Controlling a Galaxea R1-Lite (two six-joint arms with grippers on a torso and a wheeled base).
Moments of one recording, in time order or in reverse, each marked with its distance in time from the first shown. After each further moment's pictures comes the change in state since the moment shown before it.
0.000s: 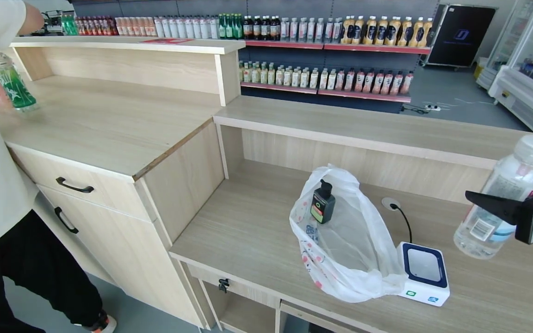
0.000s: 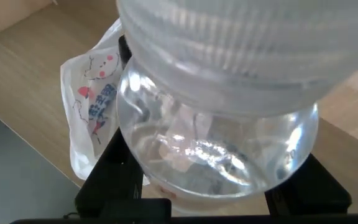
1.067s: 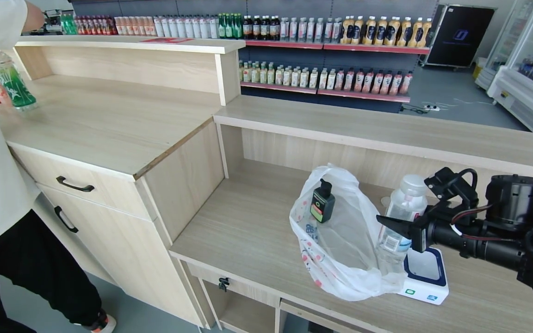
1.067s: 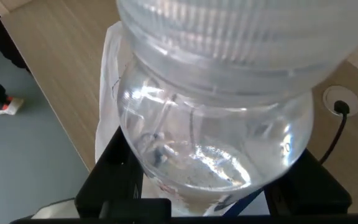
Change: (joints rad) left arm -0.001 0.000 0.000 0.000 0.000 0.000; right arm 0.094 0.566 0.111 -0.619 0.223 0.001
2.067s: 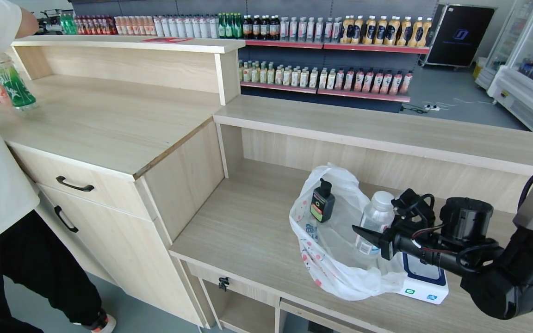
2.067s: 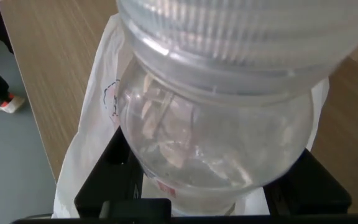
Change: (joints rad) left arm 0.000 0.000 0.000 0.000 0.000 0.000; right arm 0.037 0.350 0.009 -0.422 0.056 -0.040
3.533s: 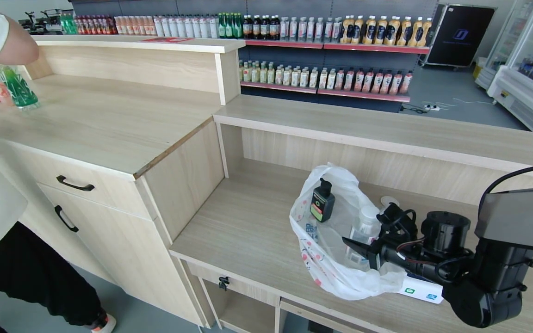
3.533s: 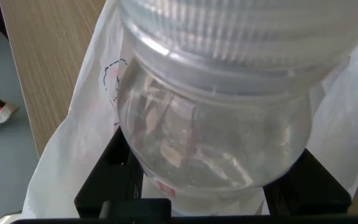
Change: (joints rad) left arm 0.000 0.000 0.000 0.000 0.000 0.000; right arm 0.031 0.156 -0.003 -0.135 0.001 -0.020
